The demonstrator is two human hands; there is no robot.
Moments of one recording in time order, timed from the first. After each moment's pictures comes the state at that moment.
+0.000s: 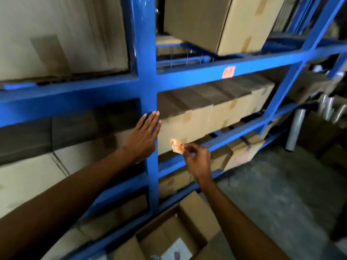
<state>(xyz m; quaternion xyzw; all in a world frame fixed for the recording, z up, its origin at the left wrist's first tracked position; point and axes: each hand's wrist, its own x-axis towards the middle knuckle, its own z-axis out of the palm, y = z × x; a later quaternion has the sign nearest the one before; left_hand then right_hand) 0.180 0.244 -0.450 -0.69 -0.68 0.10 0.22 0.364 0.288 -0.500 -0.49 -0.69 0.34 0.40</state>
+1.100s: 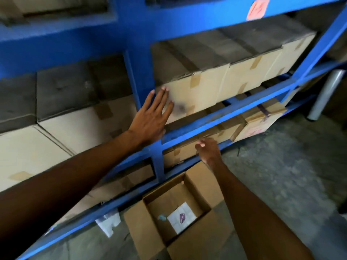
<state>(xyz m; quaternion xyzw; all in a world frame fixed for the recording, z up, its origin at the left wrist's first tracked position) 0.197 0.274 -0.501 -0.69 -0.66 0.11 0.28 0.386 0.349 -0.610 -0.59 -0.69 0.38 0.18</state>
